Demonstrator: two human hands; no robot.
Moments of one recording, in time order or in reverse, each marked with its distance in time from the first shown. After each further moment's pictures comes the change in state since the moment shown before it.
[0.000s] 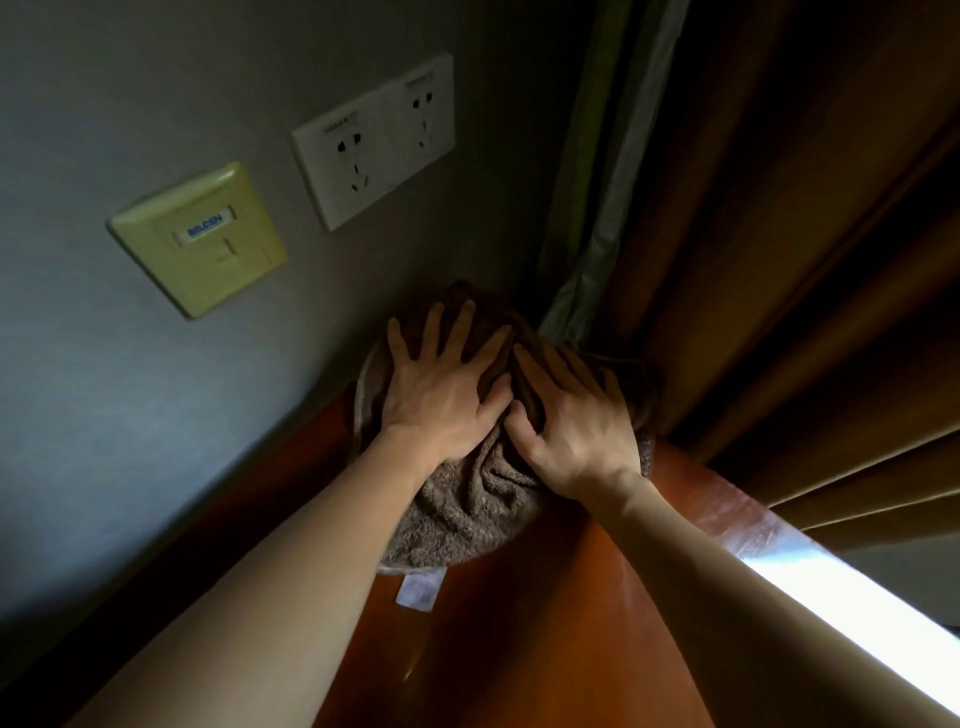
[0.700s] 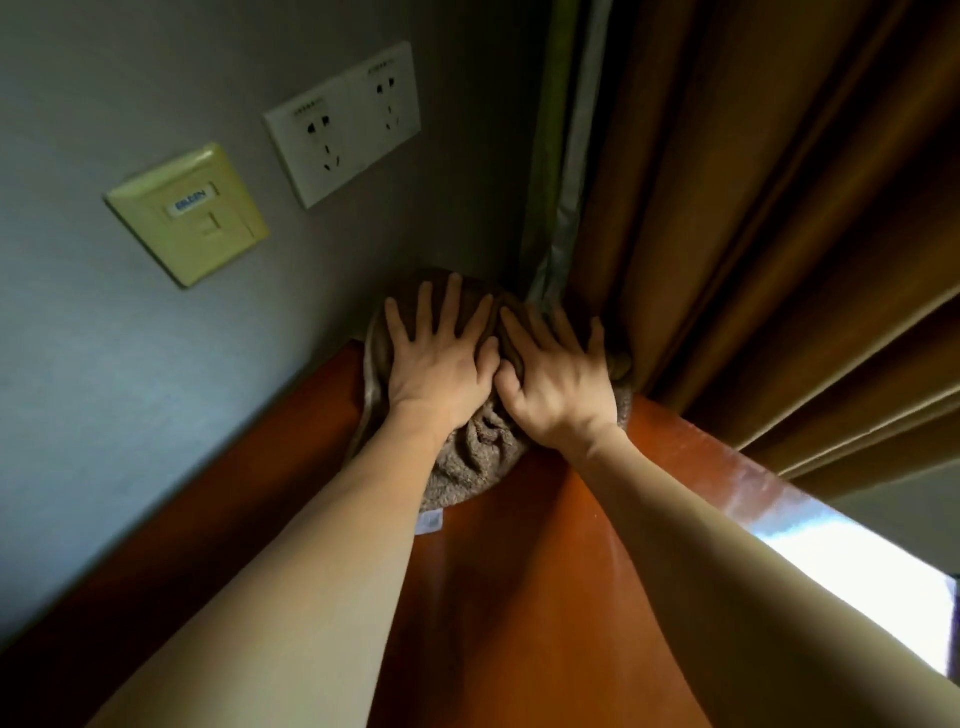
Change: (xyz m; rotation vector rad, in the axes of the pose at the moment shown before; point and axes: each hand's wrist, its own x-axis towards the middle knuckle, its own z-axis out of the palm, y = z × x) left_hand -0.007 0.032 0.006 0.039 0.079 -0.088; right_hand -0.005 0.009 -0.001 -0.098 0.011 0.026
